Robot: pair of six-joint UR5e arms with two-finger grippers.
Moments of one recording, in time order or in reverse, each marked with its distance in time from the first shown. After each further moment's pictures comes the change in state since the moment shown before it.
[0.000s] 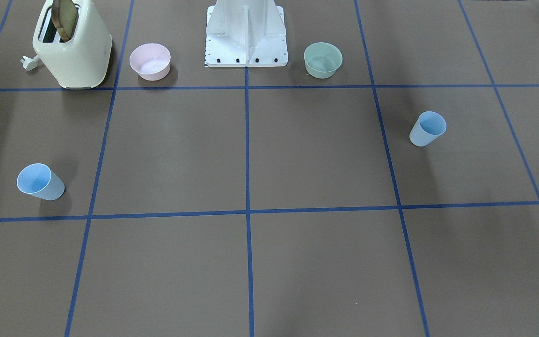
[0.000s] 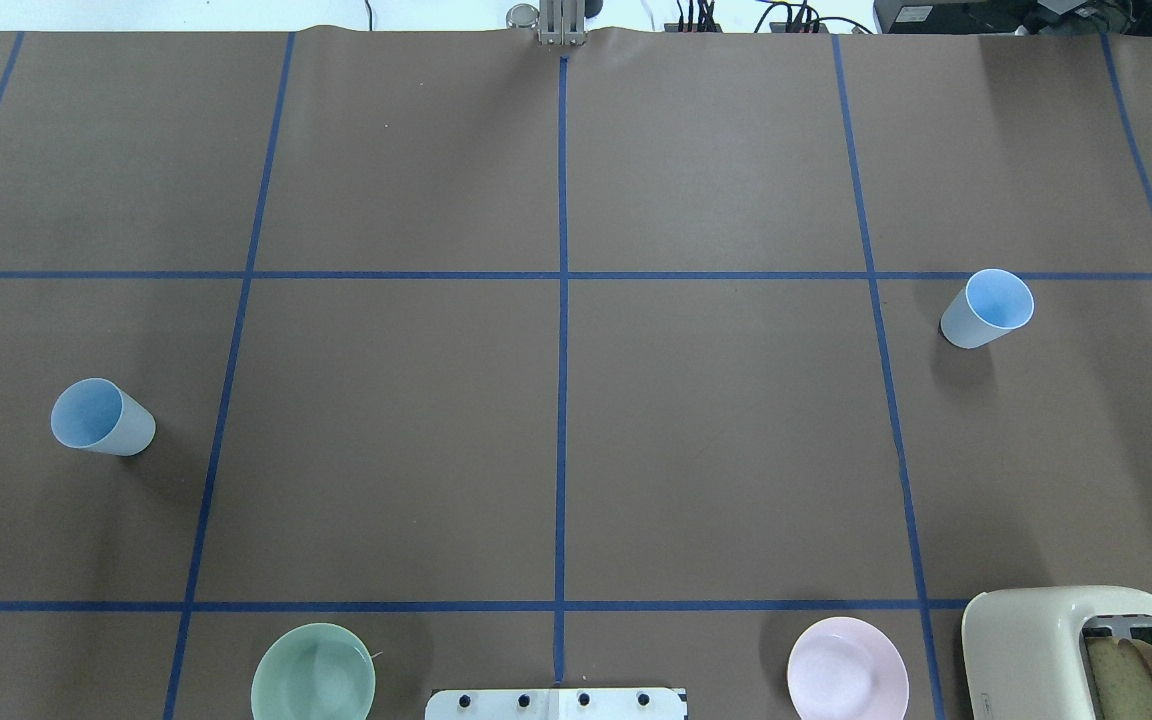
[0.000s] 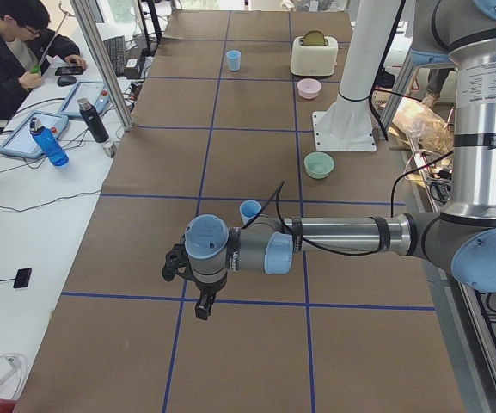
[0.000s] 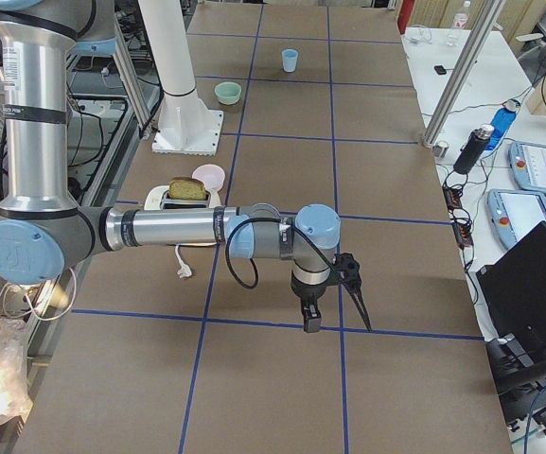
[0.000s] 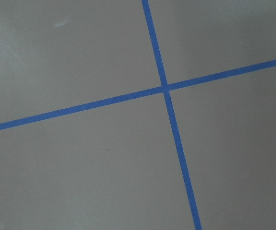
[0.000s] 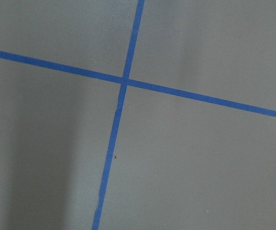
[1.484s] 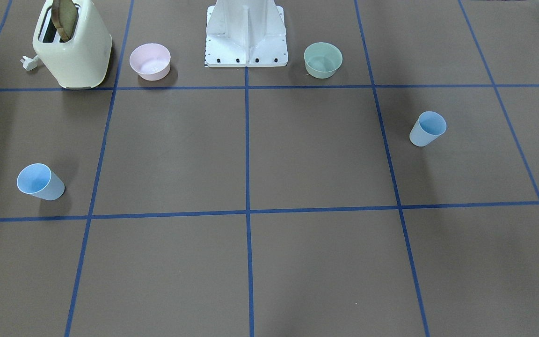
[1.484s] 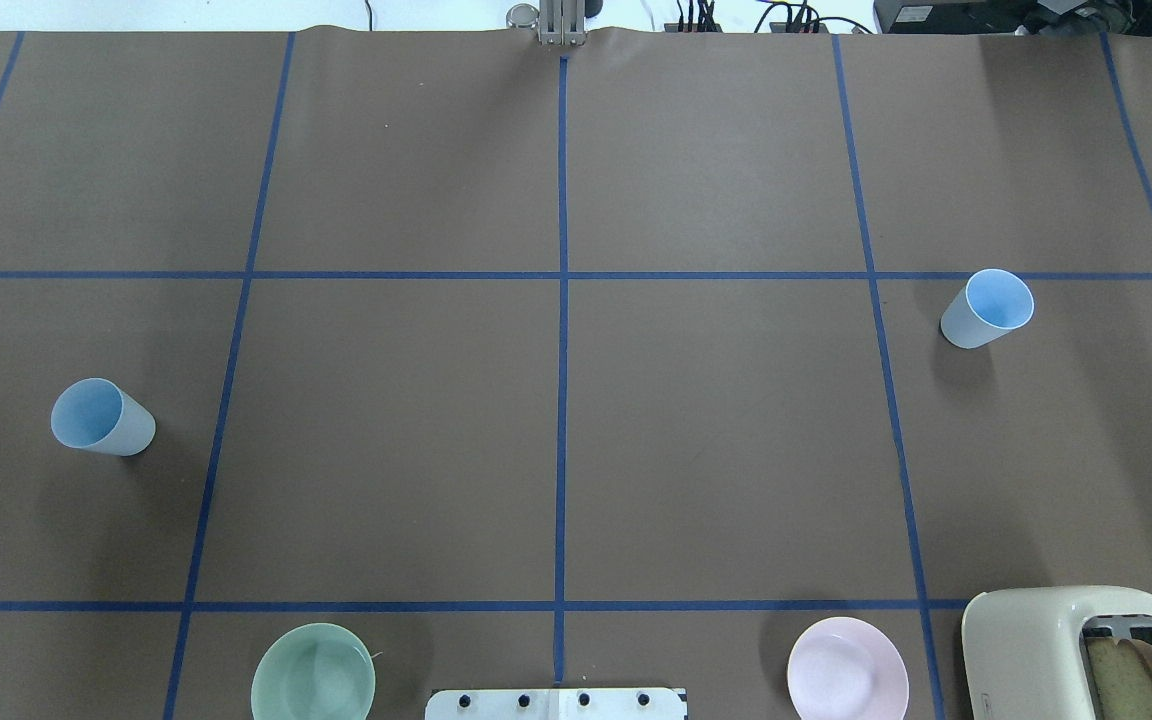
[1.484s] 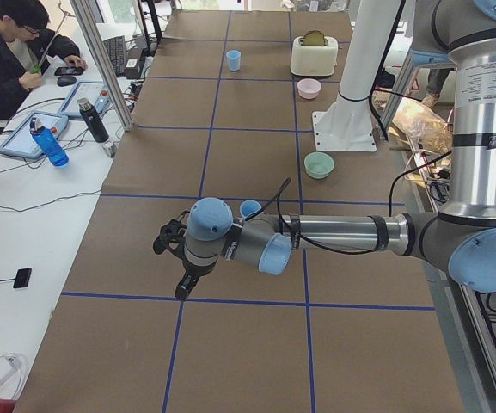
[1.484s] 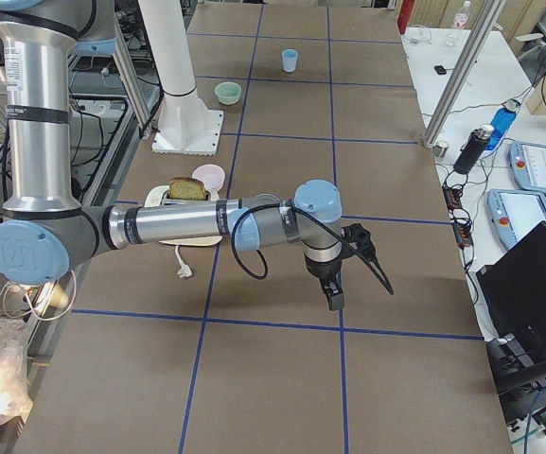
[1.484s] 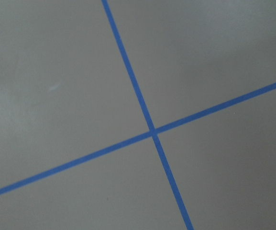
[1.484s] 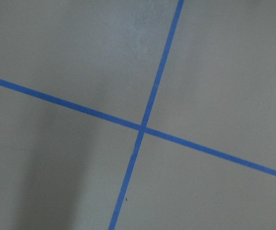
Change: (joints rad) left arm 0.000 -0.019 -0.003 -0.303 -0.010 -0.008; right arm -0.004 0.016 0.030 0.227 0.015 0.002
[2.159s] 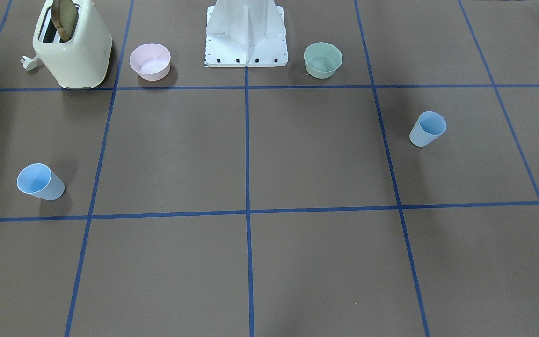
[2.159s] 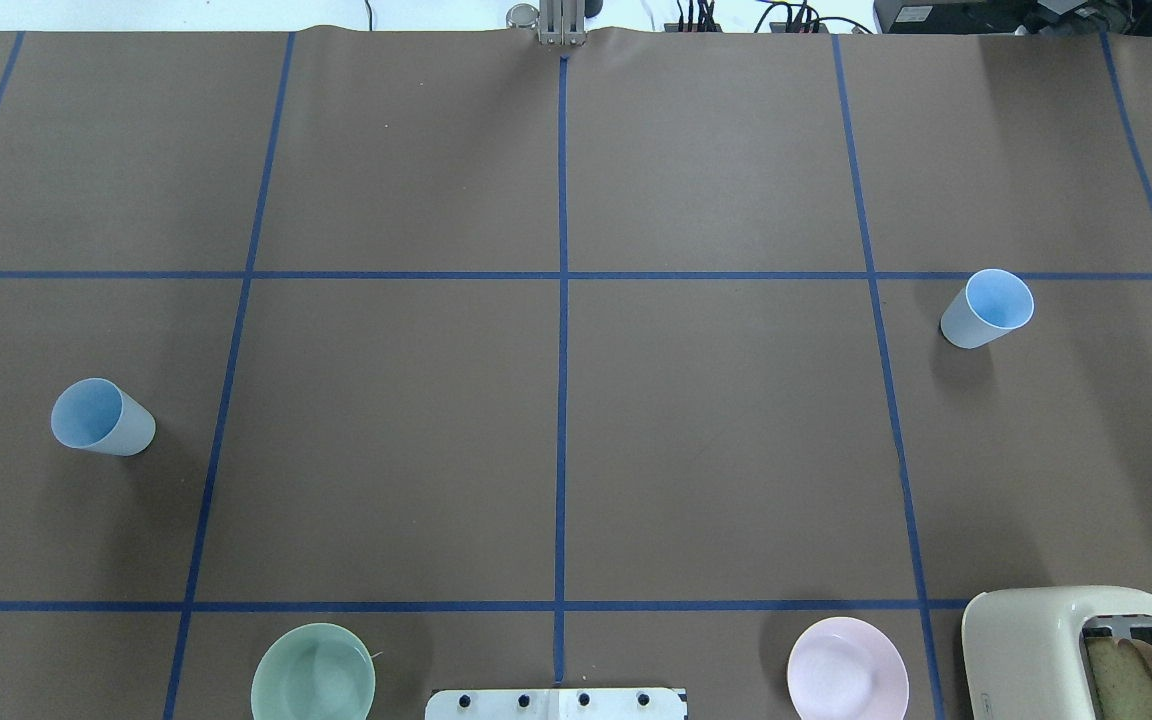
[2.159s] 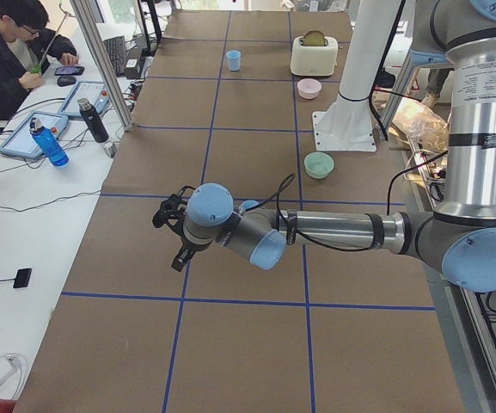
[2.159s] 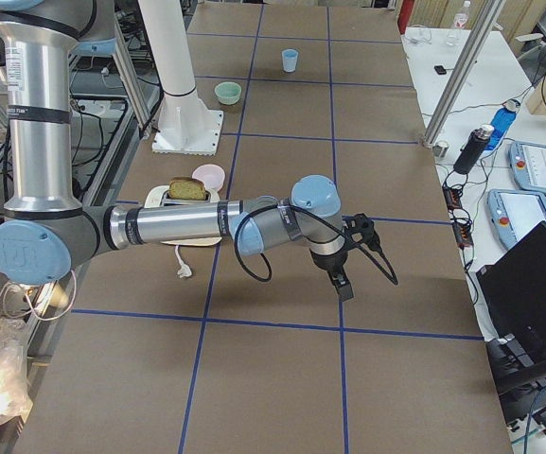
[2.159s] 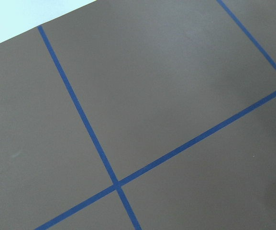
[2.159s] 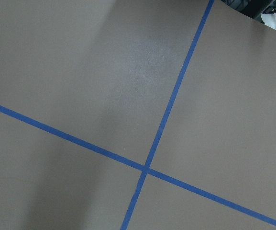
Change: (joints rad) left arm 0.060 -0.008 -0.040 -0.102 -0.123 -0.233; right arm -0.019 0.005 -0.008 0.098 0.021 0.121
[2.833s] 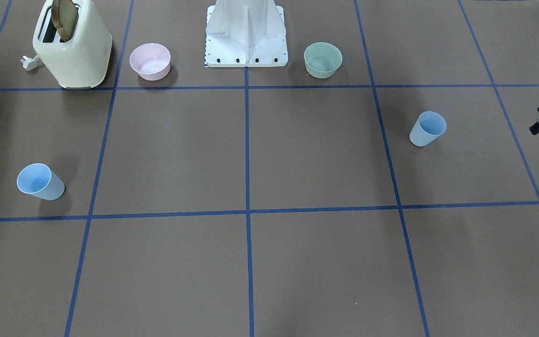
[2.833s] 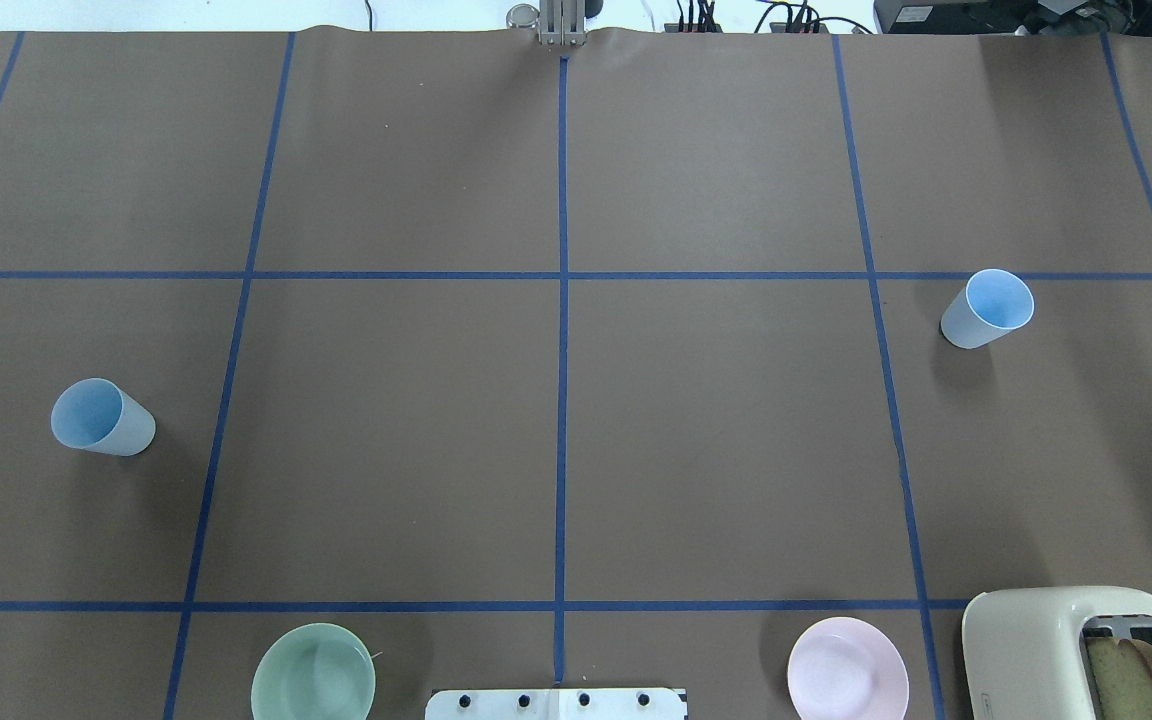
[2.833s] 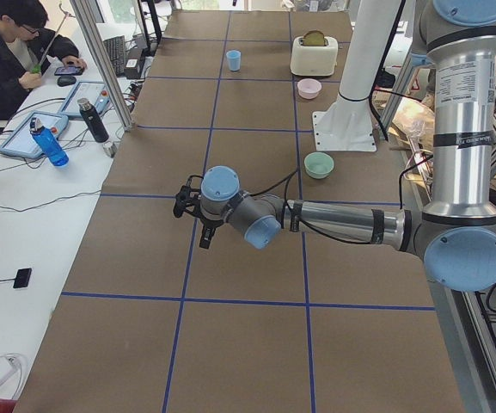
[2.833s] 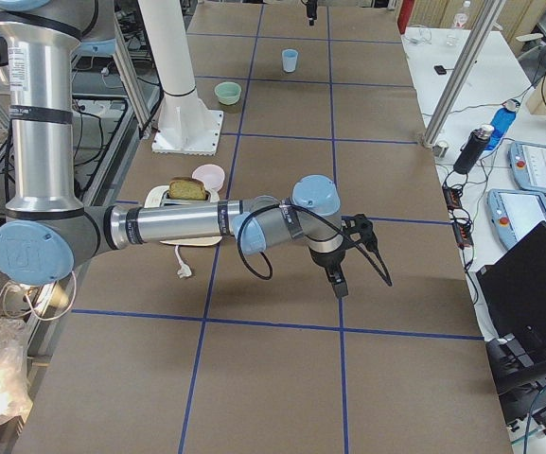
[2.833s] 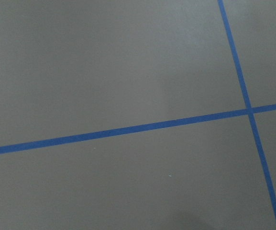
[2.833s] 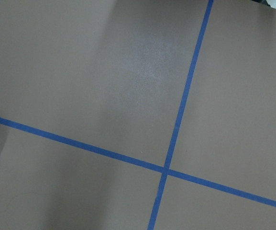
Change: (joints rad) left arm 0.349 0.052 -0.108 -0.106 0.170 -0.538; right arm -0.027 -0.006 0.001 0.005 0.001 0.063
